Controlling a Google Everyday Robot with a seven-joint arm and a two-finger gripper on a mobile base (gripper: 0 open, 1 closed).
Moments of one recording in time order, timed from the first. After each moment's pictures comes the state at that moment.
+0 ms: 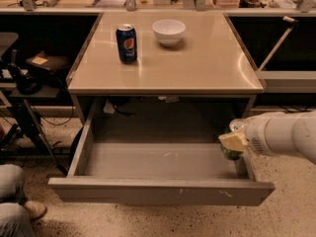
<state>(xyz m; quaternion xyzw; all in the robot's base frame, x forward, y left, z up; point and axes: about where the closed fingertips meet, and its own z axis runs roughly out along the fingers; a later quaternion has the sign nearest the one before) 0.491 -0.221 0.776 -0.29 0.88 0.01 0.37</state>
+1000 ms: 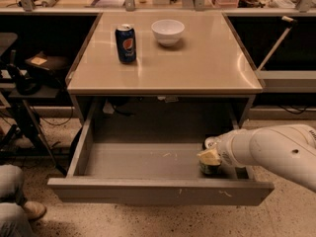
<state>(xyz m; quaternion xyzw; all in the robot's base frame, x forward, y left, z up) 0.506 -0.168 0.678 -0.33 0.88 0.06 0.32</state>
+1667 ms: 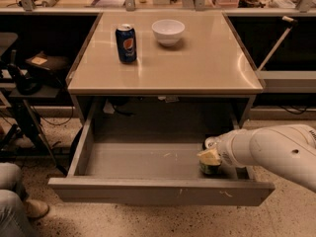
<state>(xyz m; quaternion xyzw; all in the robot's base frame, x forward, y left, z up) 0.506 -0.168 0.678 -0.33 0.88 0.06 0.32</state>
